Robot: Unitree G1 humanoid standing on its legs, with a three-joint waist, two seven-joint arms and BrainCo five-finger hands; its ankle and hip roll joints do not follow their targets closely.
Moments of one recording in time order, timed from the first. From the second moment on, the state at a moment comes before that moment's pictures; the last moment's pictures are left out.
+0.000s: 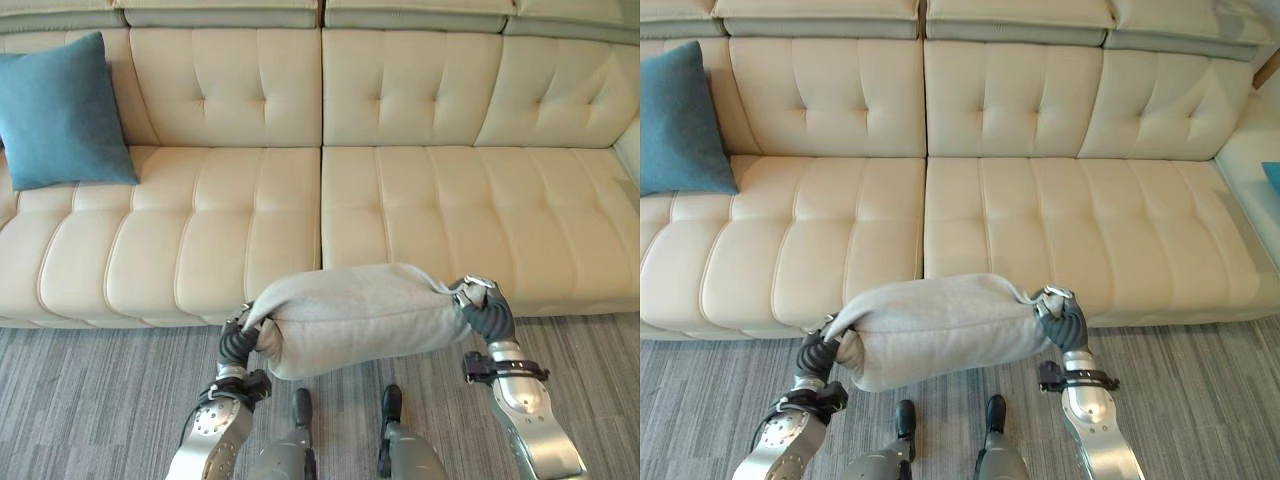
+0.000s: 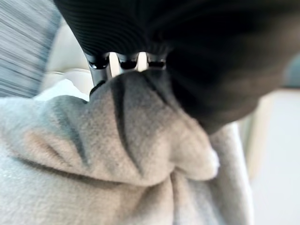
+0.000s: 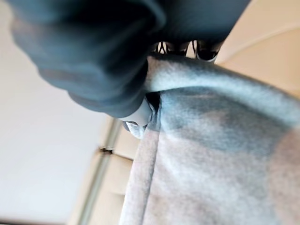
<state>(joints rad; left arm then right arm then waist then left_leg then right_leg) 0.23 0.28 -0.23 -0.05 -0.51 -0.01 0.37 0.19 -0.32 0.09 -0.24 0.04 0.02 -0.25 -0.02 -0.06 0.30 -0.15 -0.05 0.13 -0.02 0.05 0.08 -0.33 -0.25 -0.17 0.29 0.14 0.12</state>
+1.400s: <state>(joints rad) 0.18 0.27 -0.19 -0.09 -0.45 0.02 0.35 0.07 -0.35 0.10 -0.19 0.06 -0.01 -0.26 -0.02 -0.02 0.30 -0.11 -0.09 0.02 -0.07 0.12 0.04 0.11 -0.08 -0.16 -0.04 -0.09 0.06</state>
